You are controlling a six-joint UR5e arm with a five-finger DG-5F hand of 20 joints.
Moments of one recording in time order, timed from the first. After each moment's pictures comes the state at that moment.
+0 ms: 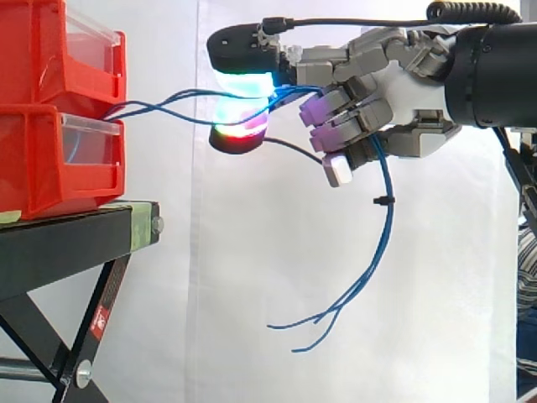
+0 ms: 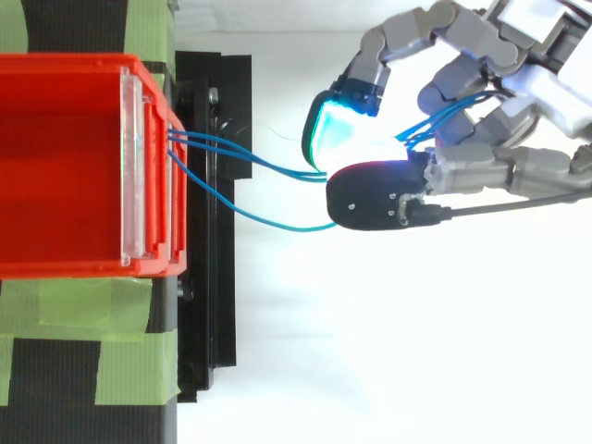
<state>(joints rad) 0.29 -1.86 -1.78 -2.49 -0.79 -0.51</state>
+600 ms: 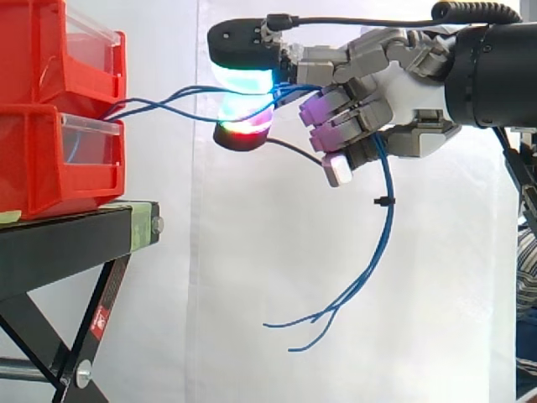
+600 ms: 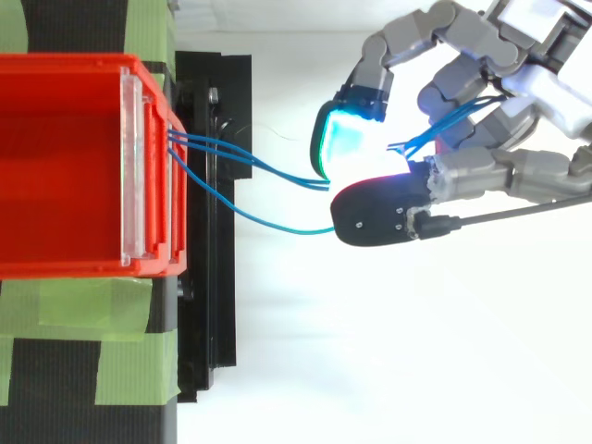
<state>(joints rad) 0.29 -1.86 -1.78 -2.49 -0.79 -0.50</state>
